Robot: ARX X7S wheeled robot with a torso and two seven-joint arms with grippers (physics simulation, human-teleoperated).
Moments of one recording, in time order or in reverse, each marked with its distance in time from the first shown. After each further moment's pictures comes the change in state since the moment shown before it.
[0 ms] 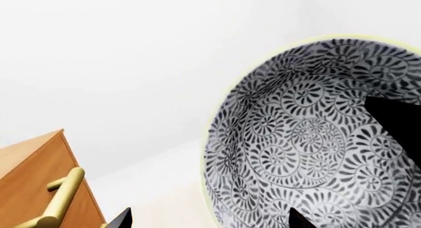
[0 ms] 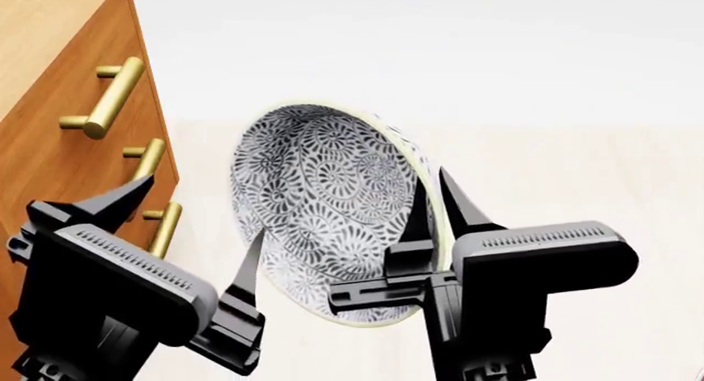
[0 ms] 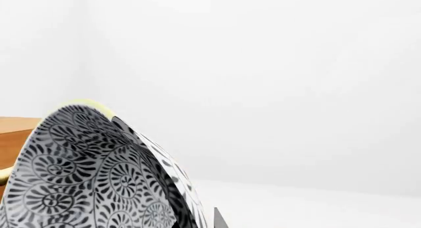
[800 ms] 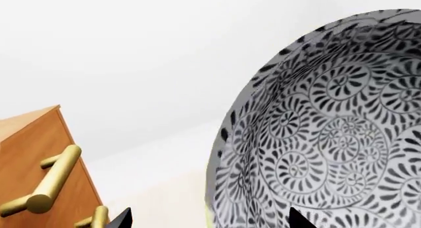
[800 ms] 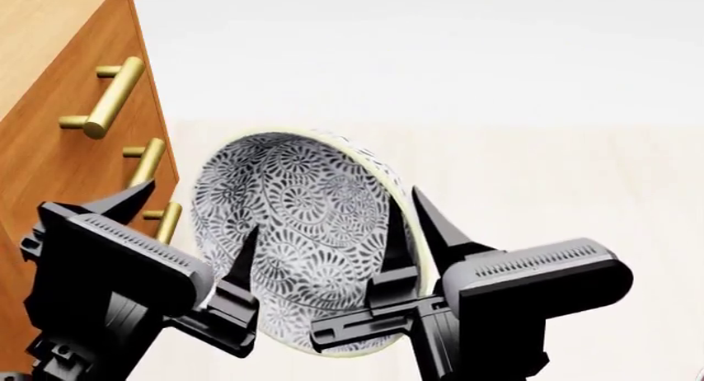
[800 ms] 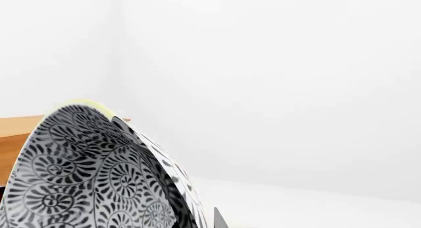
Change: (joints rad) left arm 0.007 0.000 -0.014 -0.155 -0.001 0.112 0.040; right arm -0.046 0.045 -0.016 -0.067 0.039 -0.038 -0.065
